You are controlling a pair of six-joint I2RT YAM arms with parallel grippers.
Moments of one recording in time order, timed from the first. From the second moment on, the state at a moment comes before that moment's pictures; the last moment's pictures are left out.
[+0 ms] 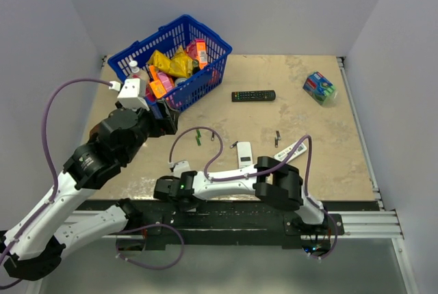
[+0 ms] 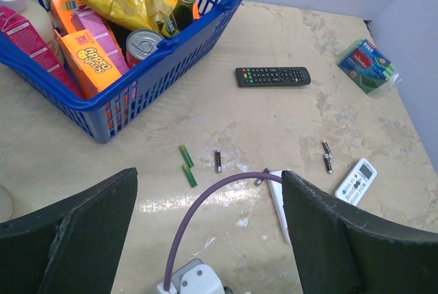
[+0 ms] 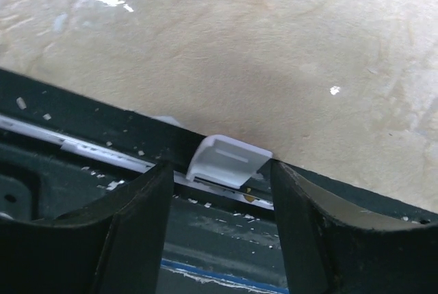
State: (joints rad) left arm -0.75 0.81 1.16 -0.64 -0.47 -0.47; right arm 1.43 2.13 1.58 -0.81 0.30 1.05
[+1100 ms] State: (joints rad) left arm -0.78 0.79 1.15 -0.63 -0.49 -0.46; right arm 1.10 1.88 1.46 -0.78 0.42 0.72
